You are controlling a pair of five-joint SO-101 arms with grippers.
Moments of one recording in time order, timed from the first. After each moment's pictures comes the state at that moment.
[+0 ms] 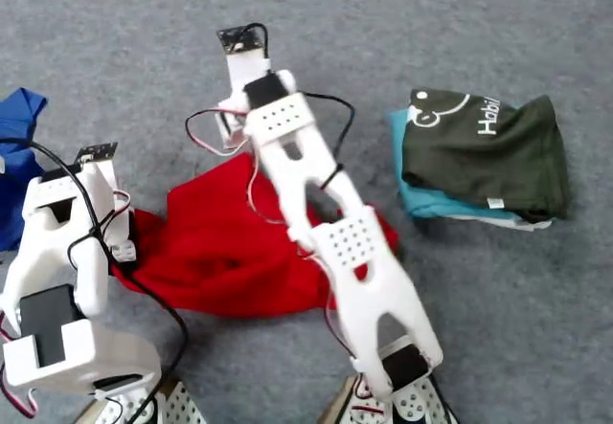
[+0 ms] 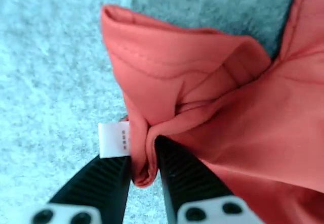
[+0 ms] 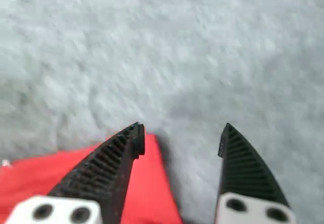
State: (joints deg) left arm -22.6 1.8 38.3 67.5 -18.6; right arm -32.3 66.2 -72.0 86.2 -19.2
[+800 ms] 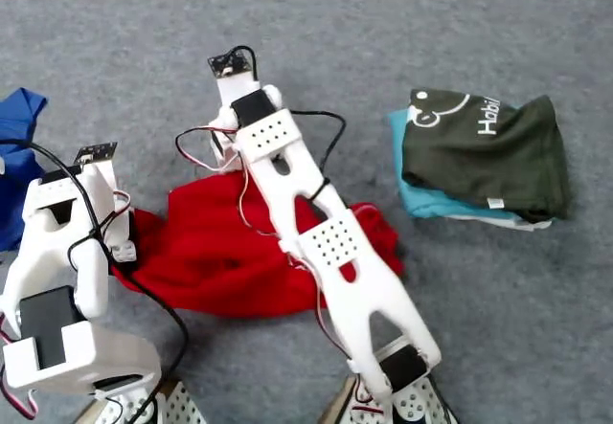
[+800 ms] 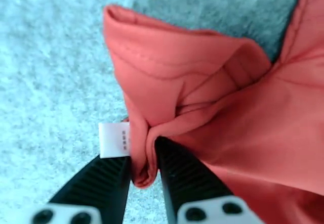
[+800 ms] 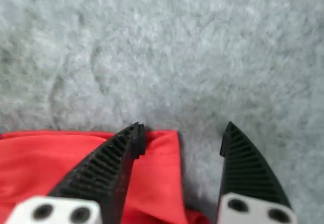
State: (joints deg) left arm -22.6 1.8 38.6 67.2 -18.6; right arm -34.4 76.4 -86.9 99.6 -20.0
